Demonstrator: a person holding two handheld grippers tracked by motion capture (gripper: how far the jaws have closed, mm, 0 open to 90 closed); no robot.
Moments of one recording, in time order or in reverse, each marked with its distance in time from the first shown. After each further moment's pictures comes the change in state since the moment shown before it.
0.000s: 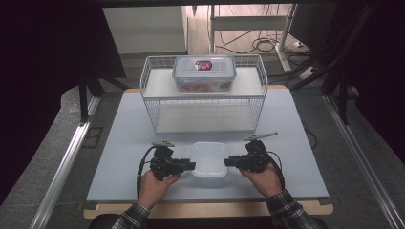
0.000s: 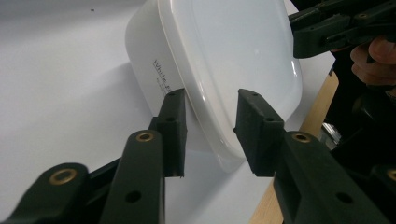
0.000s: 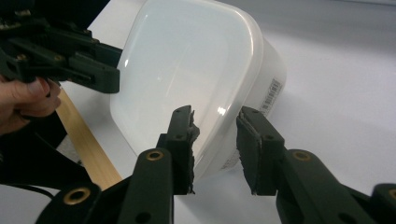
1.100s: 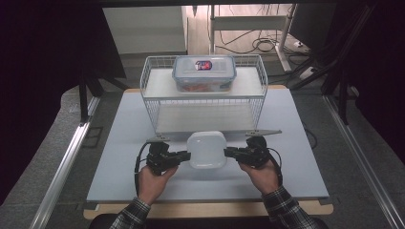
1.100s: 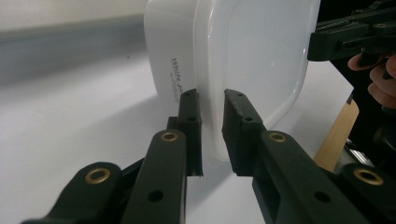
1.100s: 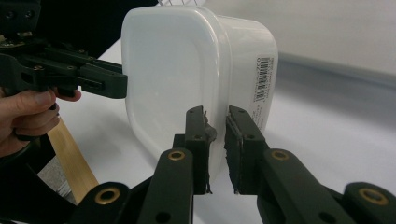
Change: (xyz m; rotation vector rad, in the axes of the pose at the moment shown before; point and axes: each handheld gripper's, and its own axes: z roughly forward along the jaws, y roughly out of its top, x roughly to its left) left arm -0.011 0.015 -0.022 -0.131 0.107 0.026; right arm 0.015 0.013 -0.012 -0.165 -0.042 -0.088
